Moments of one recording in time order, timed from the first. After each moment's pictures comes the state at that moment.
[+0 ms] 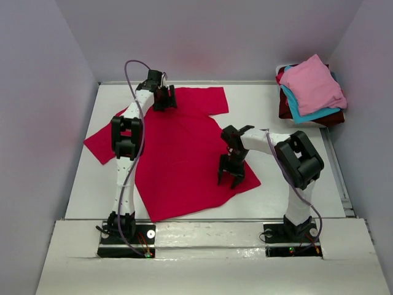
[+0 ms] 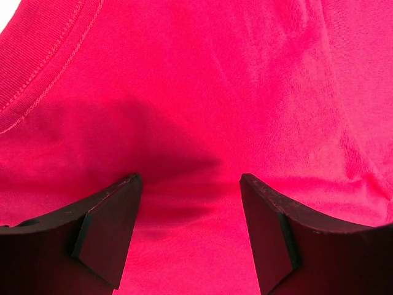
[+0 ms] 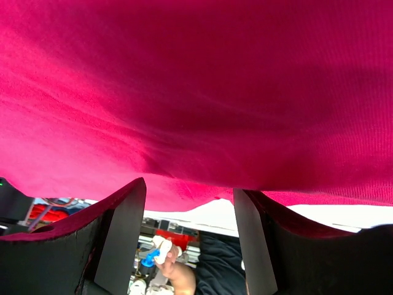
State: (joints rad) left arm -0.16 2.51 2.23 -0.65 0.18 -0.29; right arm 0.58 1.92 1.21 -0.93 -0.38 0.78
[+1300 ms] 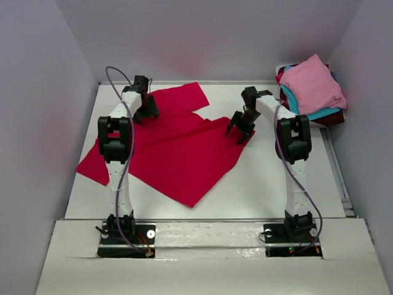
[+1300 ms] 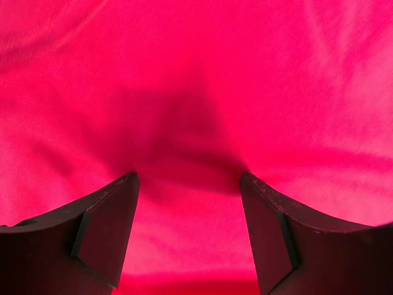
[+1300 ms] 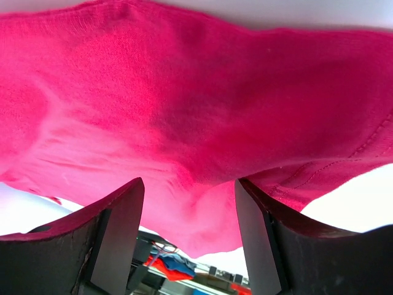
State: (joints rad) left arm -0.08 2.33 1.98 -0.79 -0.11 -0.40; right arm 0.24 2.33 1.93 -1.06 -0.35 0.75
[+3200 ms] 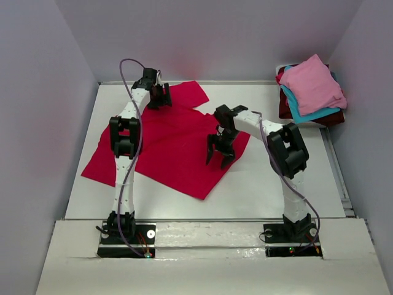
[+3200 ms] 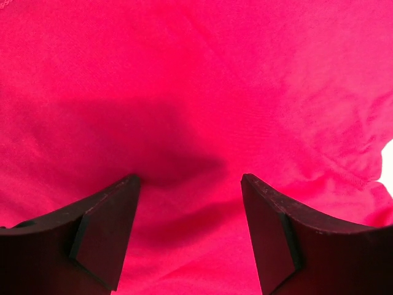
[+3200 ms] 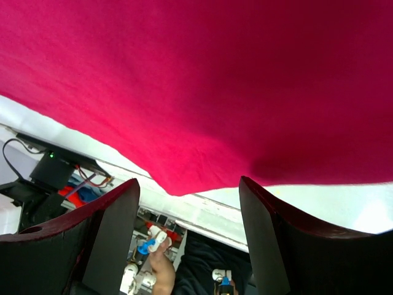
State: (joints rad) left arm -0.13 2.55 2.33 -0.71 0.14 -0.28; right arm 0.53 2.13 1.66 -1.09 -0.47 0.60
